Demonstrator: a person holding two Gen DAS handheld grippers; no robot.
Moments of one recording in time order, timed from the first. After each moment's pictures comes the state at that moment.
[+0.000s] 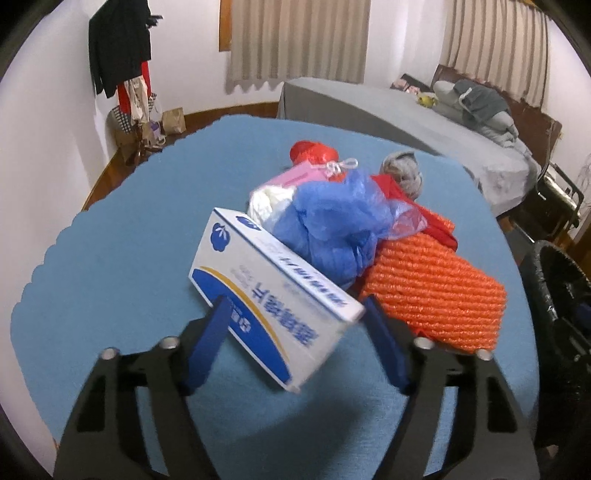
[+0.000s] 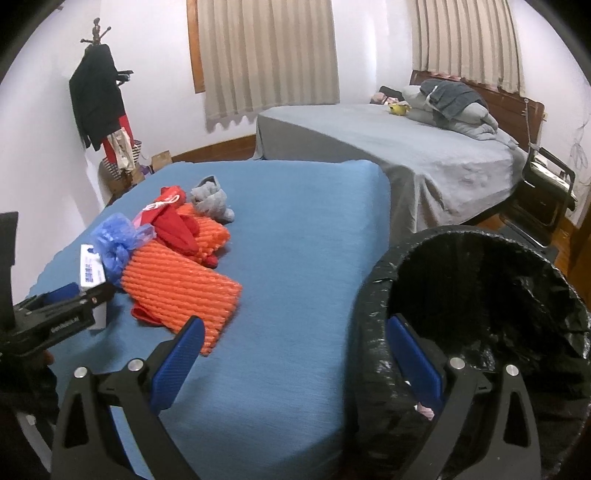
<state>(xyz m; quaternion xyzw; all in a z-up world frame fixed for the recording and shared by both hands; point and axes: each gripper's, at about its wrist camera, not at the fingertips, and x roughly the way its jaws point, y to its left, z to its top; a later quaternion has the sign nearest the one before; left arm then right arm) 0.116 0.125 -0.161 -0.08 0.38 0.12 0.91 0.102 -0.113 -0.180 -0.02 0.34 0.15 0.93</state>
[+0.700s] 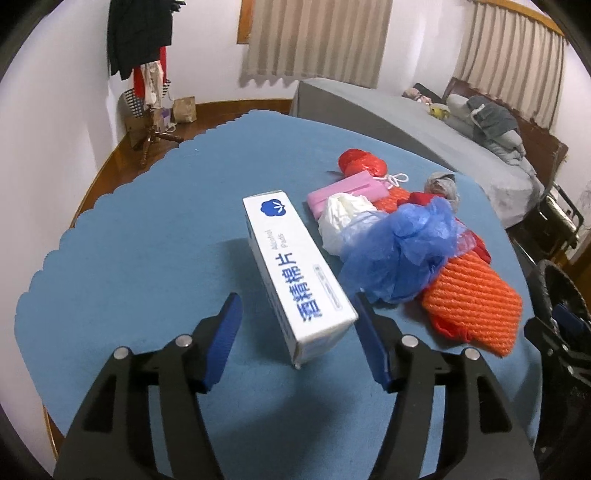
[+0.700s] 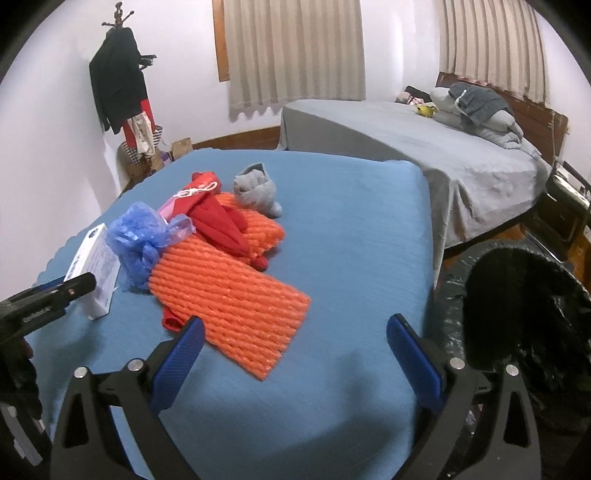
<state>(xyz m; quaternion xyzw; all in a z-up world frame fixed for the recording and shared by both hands) 0.099 0.184 -0.159 -0.12 0.38 0.14 0.91 0.113 -0.063 -0.188 -0.04 0.35 0.18 0.92</state>
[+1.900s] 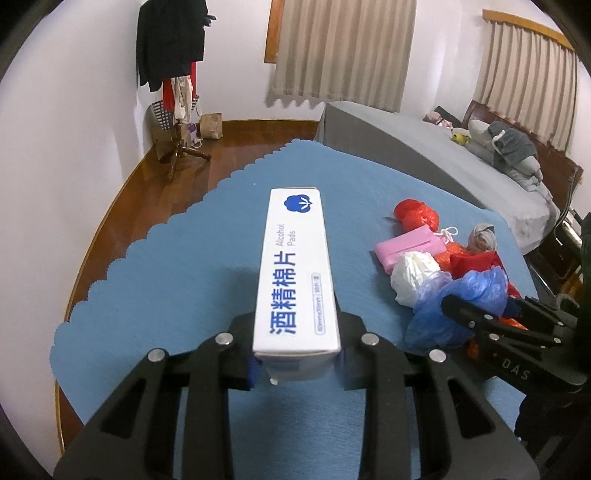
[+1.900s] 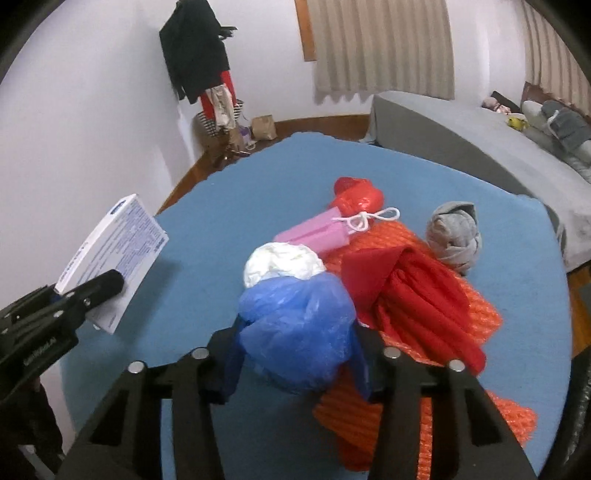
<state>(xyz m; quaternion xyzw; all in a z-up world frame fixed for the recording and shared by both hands) 0.080 0.254 -0.131 -0.12 0.34 0.18 0.92 0.147 0.086 -0.178 -0.07 0.36 0.34 0.86</state>
